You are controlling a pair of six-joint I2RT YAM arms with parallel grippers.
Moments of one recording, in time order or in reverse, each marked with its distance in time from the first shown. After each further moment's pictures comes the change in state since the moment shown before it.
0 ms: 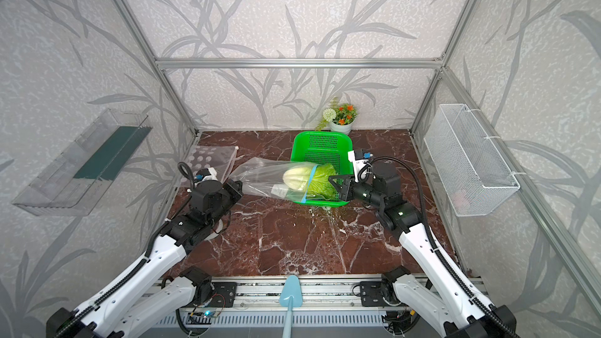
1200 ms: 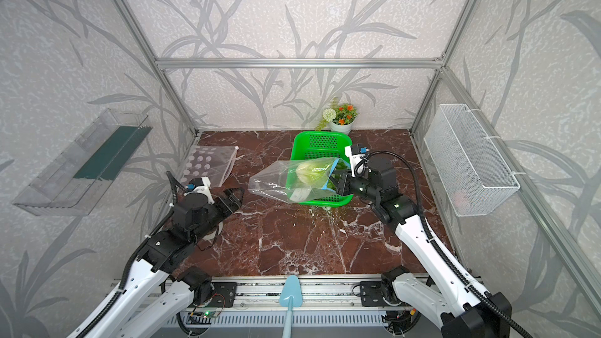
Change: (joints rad) left arm -0.034 -0.168 0.002 -0.208 0.152 0.058; right arm 0.025 0.087 0.060 0.003 0.041 -0.035
